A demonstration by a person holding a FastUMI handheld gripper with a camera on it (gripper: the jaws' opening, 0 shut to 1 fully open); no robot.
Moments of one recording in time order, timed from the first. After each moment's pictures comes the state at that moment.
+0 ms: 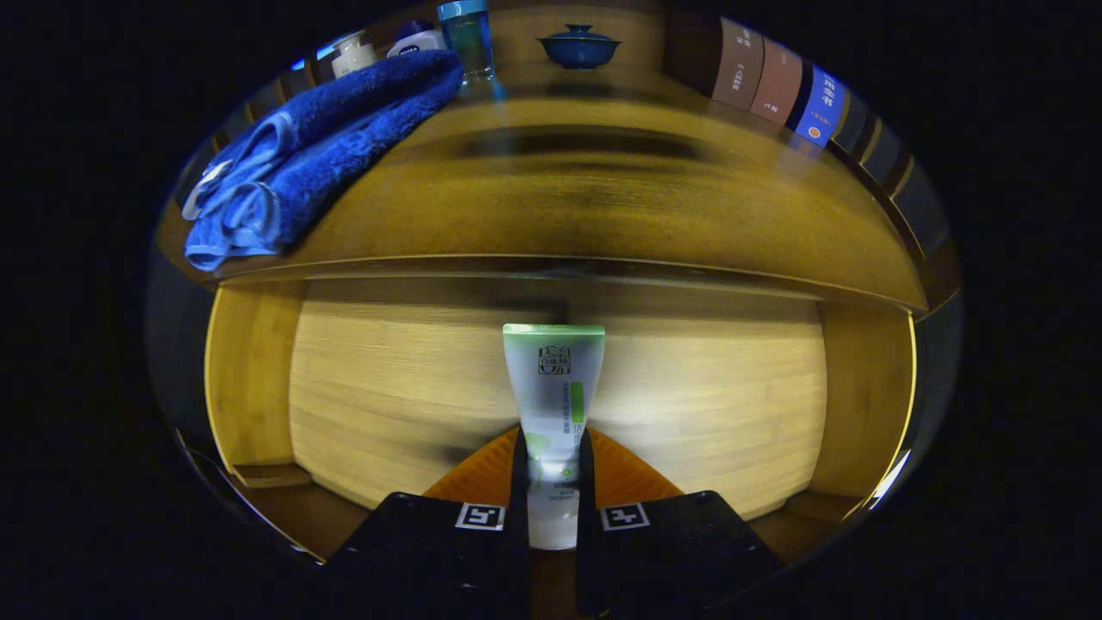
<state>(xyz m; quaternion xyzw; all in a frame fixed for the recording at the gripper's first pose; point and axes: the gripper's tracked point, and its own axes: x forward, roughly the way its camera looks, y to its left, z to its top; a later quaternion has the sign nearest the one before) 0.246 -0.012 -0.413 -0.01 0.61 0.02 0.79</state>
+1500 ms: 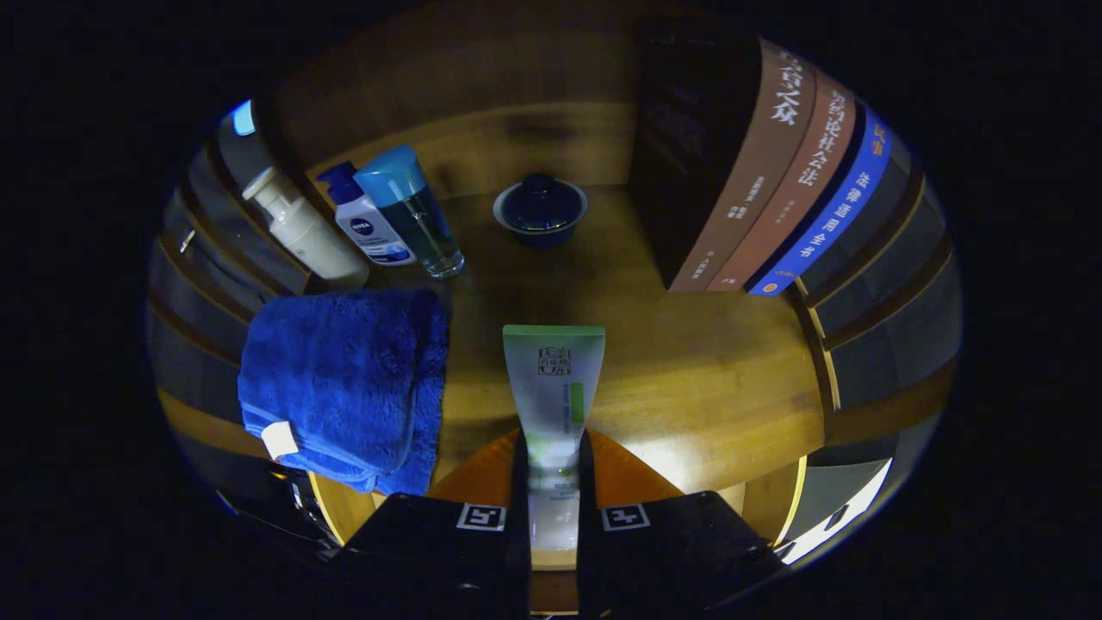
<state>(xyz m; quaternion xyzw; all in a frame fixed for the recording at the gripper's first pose) 0.406 -0.020 -0.303 0.01 0.57 -0.03 0.82</state>
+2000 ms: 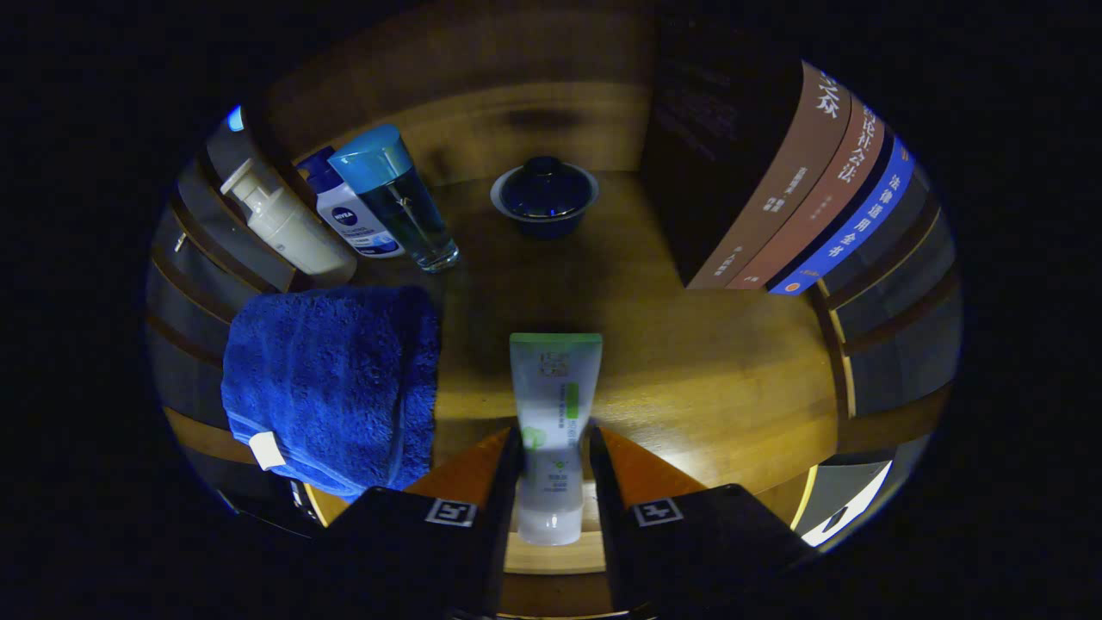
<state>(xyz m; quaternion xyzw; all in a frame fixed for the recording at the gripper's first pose) 0.412 -0.020 -0.311 0.00 0.58 -0.03 0.81</state>
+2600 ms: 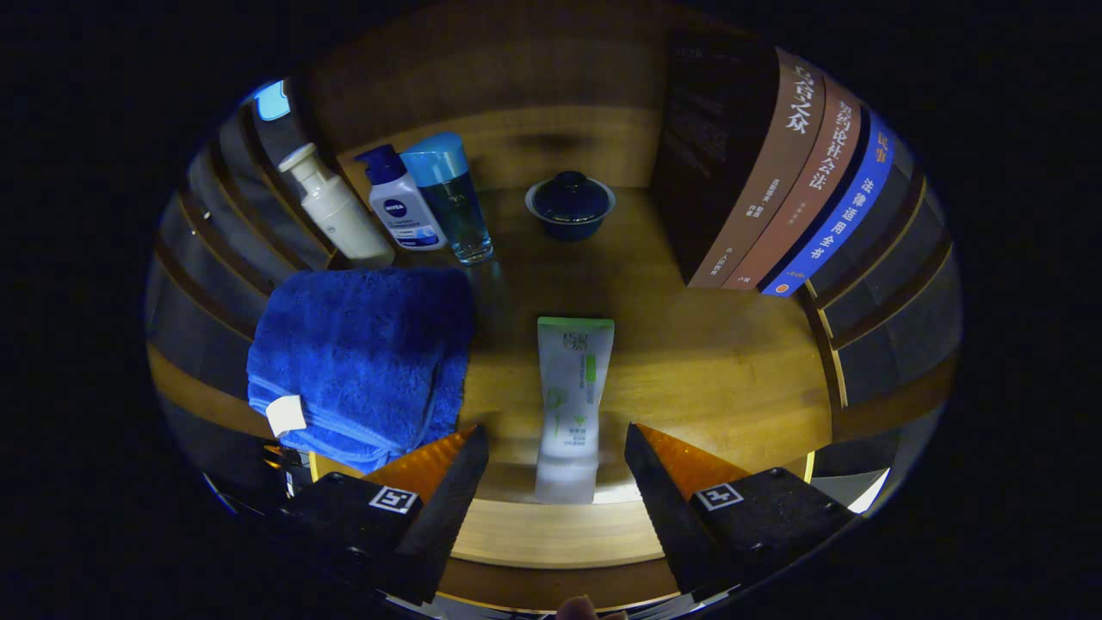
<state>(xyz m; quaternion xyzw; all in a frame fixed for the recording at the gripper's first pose) 0.380 0.000 -0.288 0.00 0.54 0.00 0.84</state>
